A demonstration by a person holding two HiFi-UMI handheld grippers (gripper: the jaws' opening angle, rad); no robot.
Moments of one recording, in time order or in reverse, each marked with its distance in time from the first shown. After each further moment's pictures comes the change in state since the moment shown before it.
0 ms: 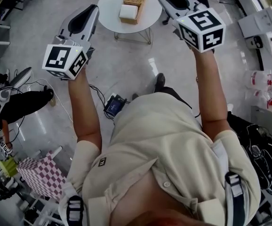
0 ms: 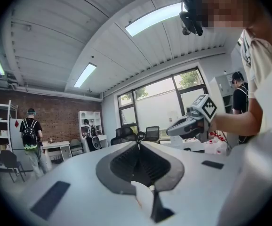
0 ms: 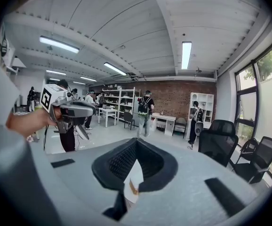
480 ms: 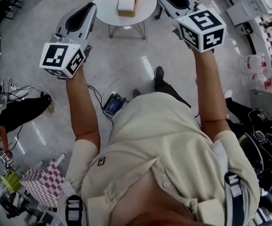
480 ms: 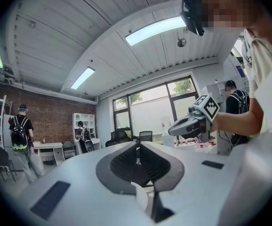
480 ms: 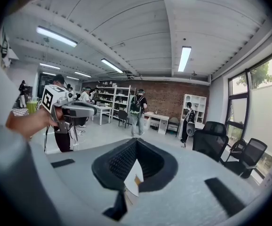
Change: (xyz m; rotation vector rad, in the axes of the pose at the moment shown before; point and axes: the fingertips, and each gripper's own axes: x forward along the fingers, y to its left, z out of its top) left arm -0.129 0.004 -0.003 -0.024 -0.072 -0.088; right arm -0.032 0.136 0.022 -0.022 0.028 -0.111
